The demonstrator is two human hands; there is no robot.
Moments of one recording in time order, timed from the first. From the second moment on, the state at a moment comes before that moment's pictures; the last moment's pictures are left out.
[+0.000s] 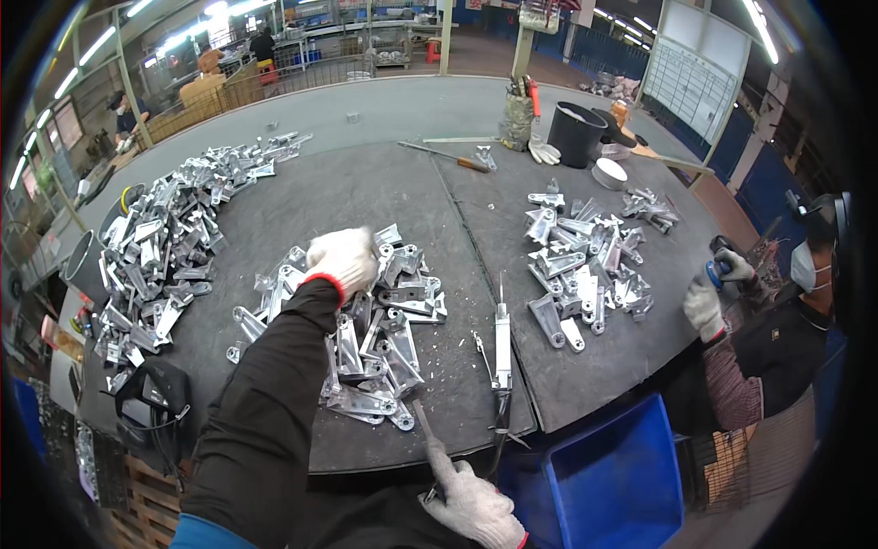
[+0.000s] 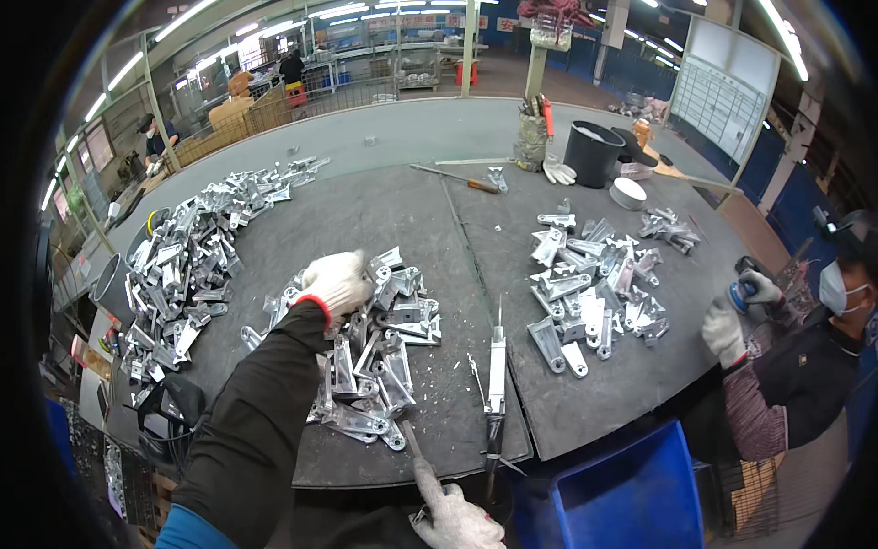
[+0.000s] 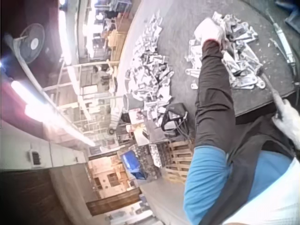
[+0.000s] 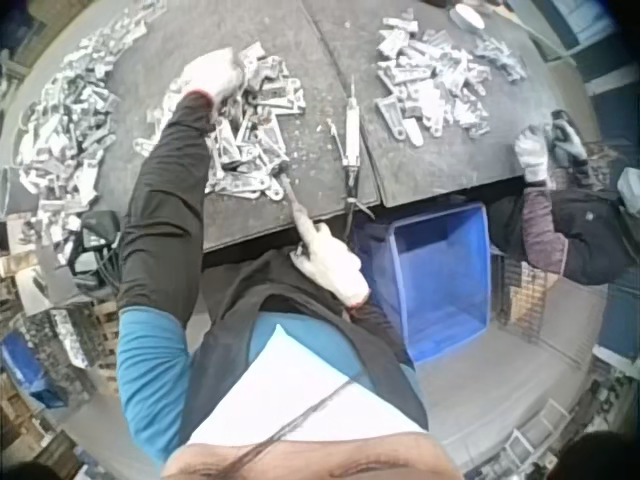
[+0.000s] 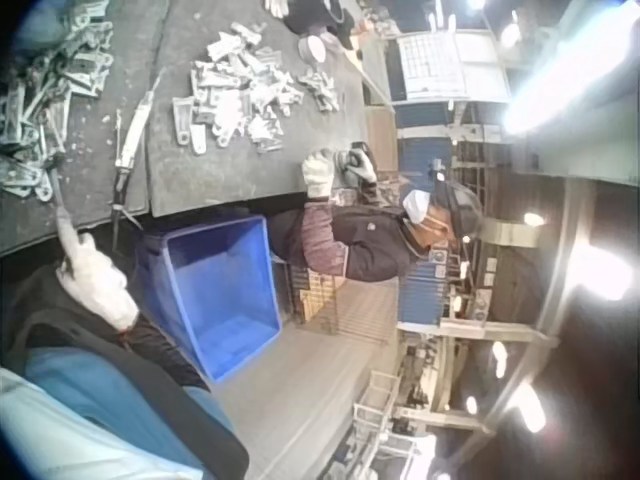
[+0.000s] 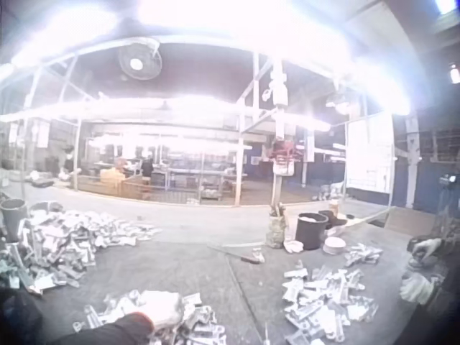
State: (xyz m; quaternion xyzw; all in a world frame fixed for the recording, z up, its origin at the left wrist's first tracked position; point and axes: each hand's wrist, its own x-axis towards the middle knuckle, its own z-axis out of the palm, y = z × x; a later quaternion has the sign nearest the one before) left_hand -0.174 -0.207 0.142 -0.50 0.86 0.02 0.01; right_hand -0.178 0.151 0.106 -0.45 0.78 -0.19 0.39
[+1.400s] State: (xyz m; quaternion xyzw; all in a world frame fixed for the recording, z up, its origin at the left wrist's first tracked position) left_hand 0.004 0.015 0.008 -0.30 0.69 0.56 -0.35; right_hand -0.119 0.158 0.144 -0.45 0.77 -0.10 0.44
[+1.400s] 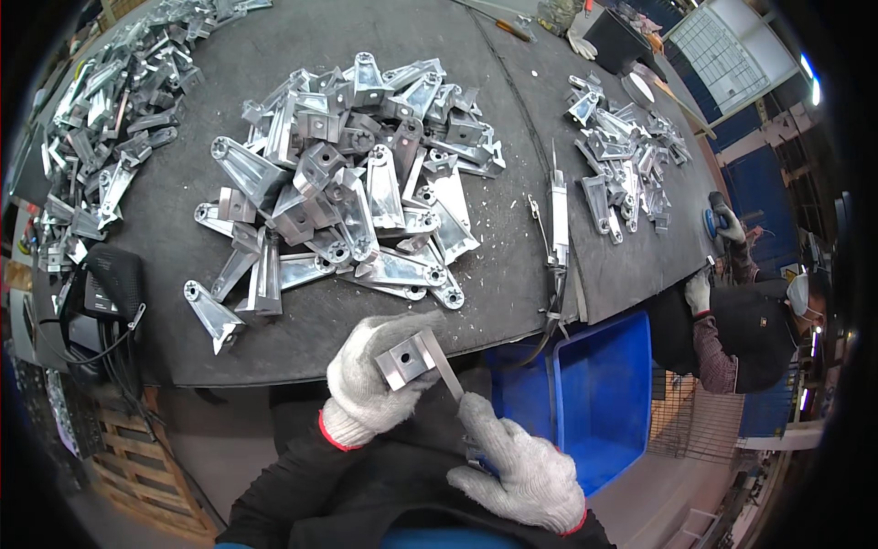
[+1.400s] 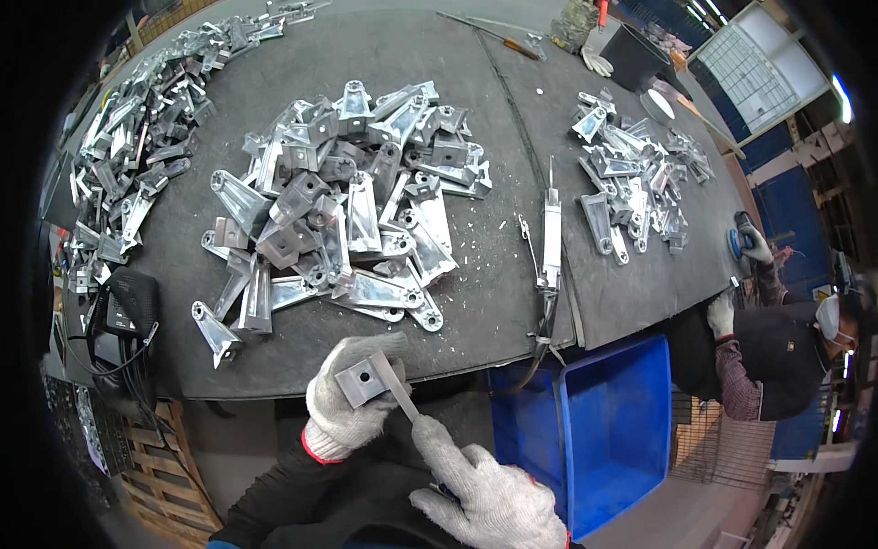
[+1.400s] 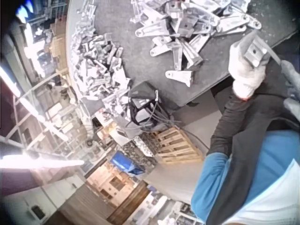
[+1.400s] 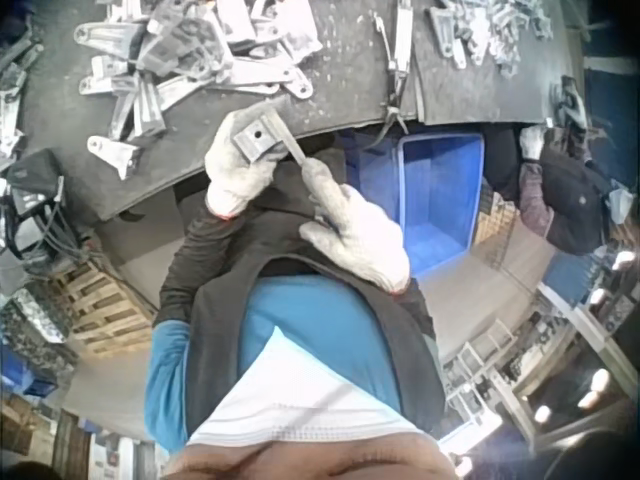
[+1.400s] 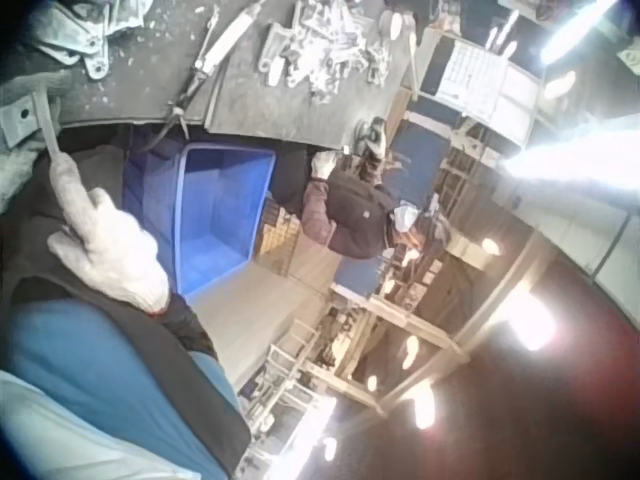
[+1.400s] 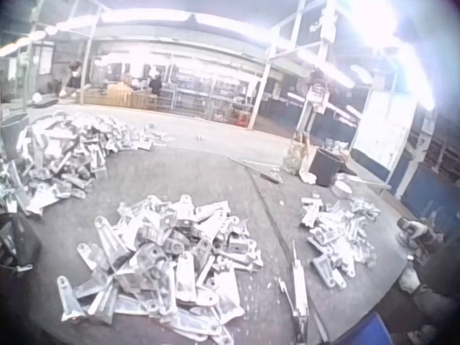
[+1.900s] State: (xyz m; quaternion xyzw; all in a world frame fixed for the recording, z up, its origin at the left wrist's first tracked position) left_hand 0.003 0.005 0.016 -0.25 0.73 0.53 -0.34; right_hand -0.112 0.140 0.154 -0.48 0.77 0.04 0.41
